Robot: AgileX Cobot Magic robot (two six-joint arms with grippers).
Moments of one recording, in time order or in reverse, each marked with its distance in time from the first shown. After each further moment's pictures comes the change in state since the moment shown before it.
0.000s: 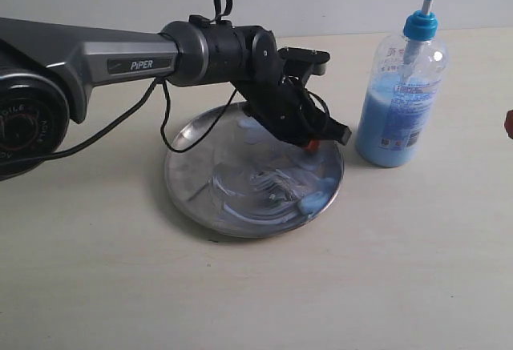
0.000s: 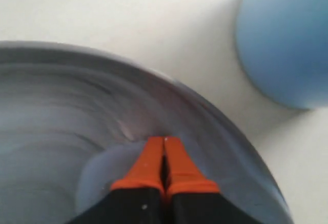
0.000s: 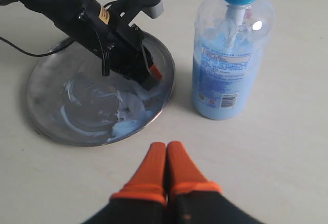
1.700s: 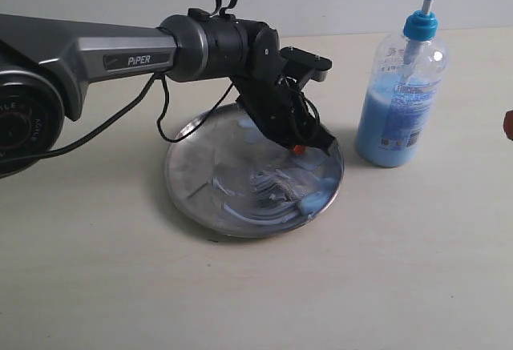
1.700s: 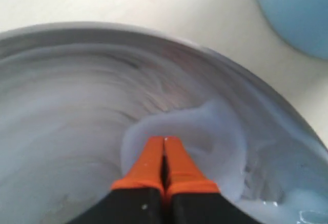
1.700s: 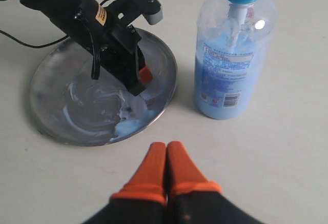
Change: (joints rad) left arm 0.000 -0.012 -0.002 0.174 0.075 0.010; right arm 0.000 0.000 0.000 0.010 0.002 -0.004
